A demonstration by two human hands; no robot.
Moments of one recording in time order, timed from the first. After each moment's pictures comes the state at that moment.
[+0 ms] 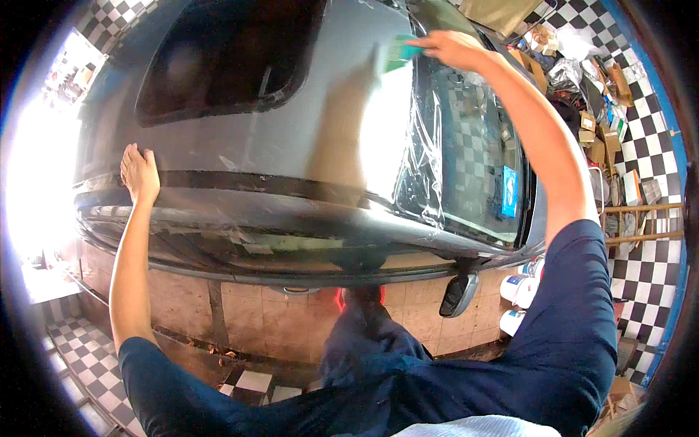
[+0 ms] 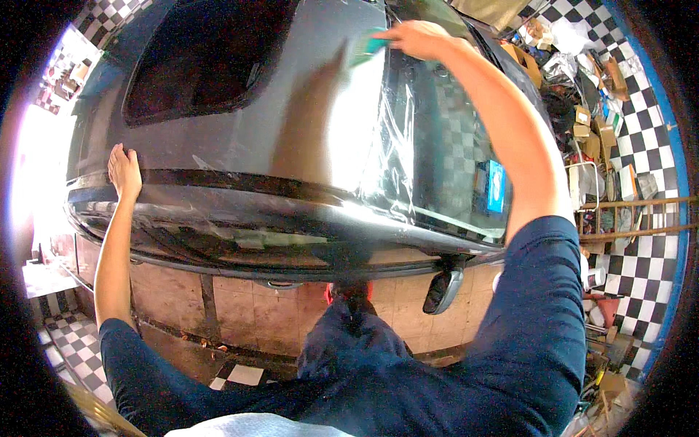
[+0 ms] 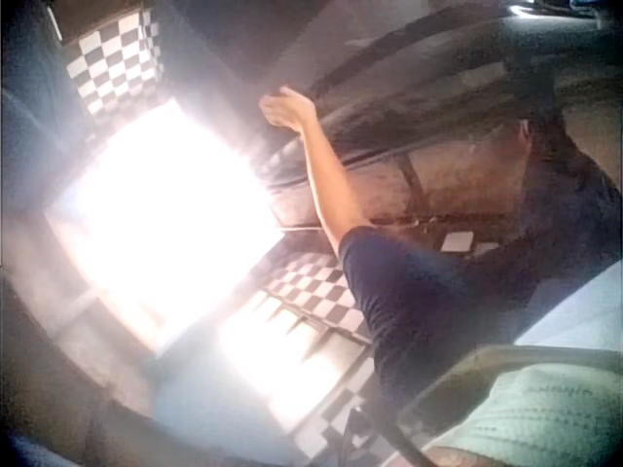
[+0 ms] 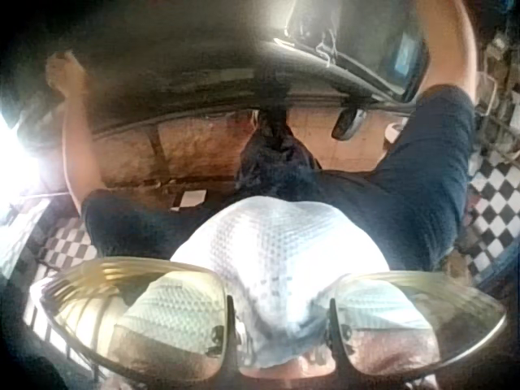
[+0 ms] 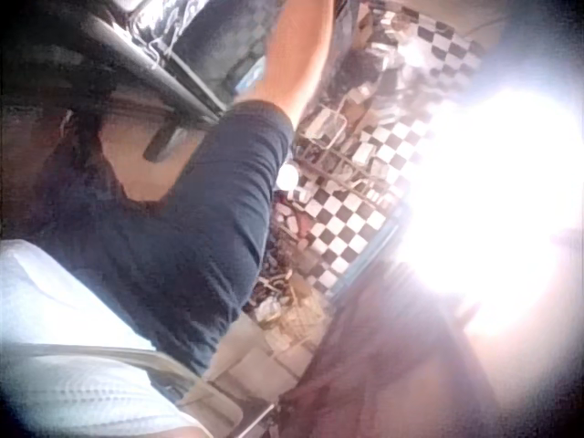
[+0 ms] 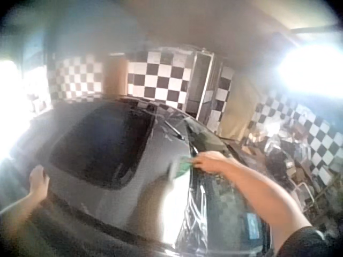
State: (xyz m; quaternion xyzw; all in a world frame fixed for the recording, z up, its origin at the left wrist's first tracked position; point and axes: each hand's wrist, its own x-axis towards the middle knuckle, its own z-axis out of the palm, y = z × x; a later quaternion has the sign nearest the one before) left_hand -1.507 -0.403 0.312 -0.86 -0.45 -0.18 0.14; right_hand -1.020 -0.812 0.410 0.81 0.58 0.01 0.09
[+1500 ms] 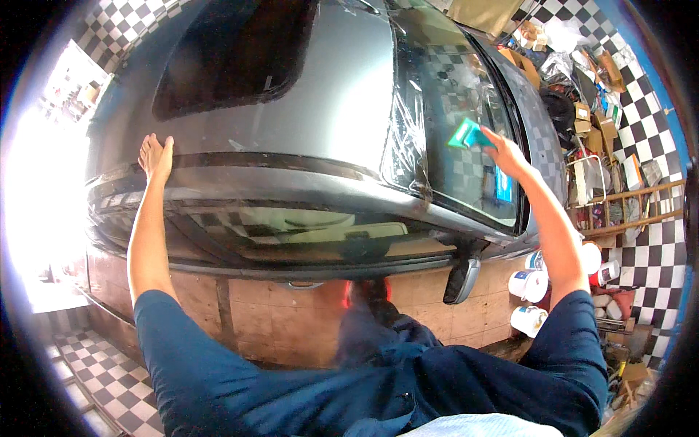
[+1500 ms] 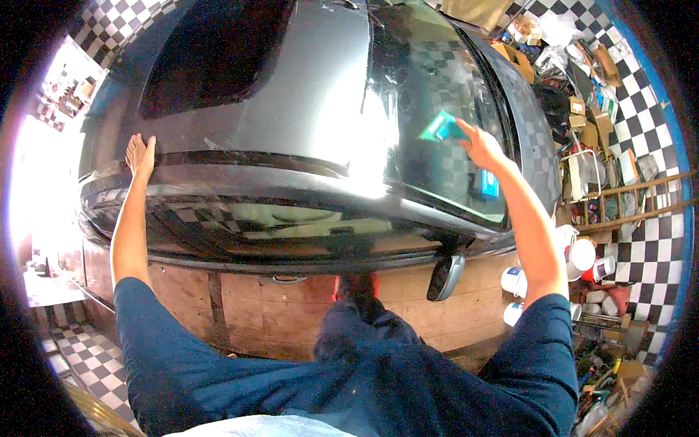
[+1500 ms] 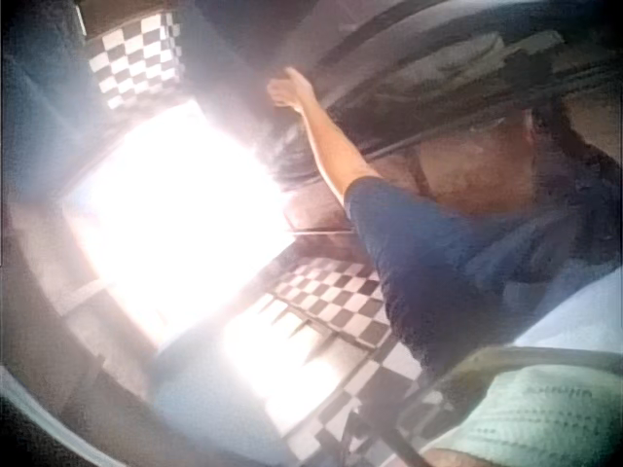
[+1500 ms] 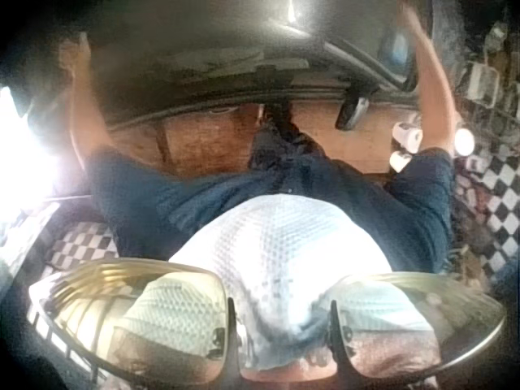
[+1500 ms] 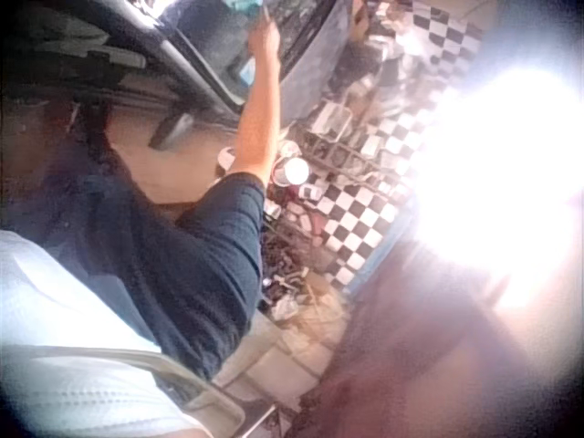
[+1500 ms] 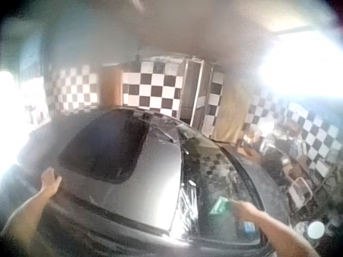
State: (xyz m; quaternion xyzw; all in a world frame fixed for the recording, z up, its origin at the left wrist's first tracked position) left_hand -1.504 -0.400 0.322 -0.85 -0.50 -0.13 0.06; right_hand -1.121 -1.083 0.336 0.92 0.37 -0.07 -0.09
